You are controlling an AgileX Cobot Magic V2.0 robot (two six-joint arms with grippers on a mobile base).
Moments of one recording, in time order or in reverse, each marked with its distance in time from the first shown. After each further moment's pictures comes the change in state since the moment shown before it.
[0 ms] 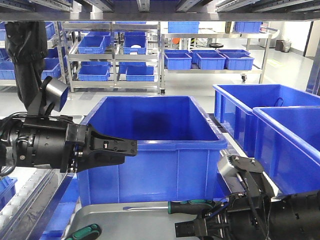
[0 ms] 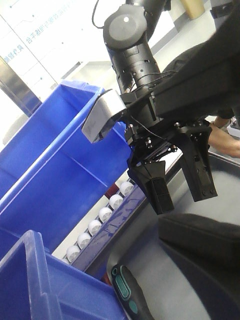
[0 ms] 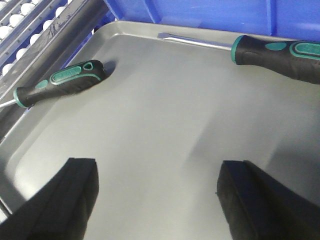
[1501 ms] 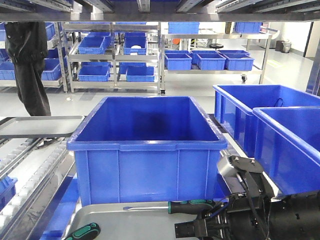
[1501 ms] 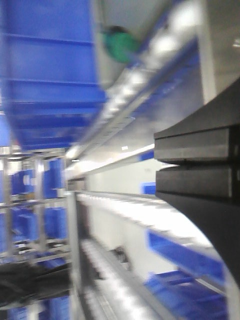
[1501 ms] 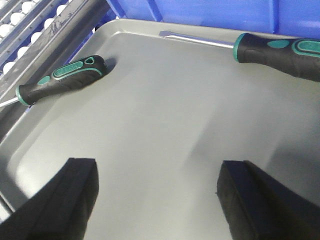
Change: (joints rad) left arm 0.120 -1.503 1.324 1.386 -0.929 -0.810; right arm 0.000 0.000 0.000 0.002 0.007 0.000
